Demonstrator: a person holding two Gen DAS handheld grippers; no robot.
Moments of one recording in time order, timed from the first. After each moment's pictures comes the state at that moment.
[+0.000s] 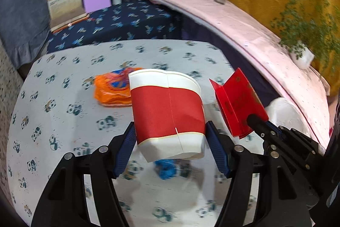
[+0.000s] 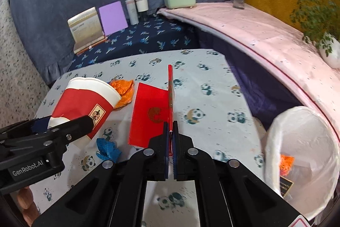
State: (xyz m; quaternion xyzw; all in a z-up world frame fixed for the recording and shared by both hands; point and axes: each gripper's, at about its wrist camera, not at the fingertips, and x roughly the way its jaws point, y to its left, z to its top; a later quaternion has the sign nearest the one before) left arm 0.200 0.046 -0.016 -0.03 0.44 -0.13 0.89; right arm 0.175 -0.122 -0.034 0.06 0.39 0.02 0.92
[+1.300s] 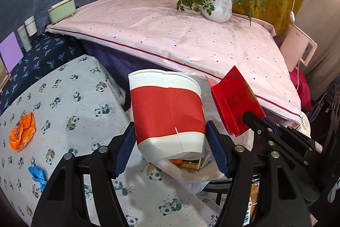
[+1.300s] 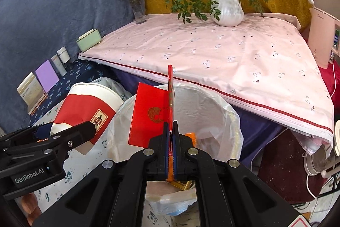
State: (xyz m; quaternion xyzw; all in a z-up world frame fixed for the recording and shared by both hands) left arm 0.128 -0.205 0.000 0.10 0.41 -0.33 0.84; right arm 0.044 -0.342 -0.034 0.19 0.33 -0.18 0.91
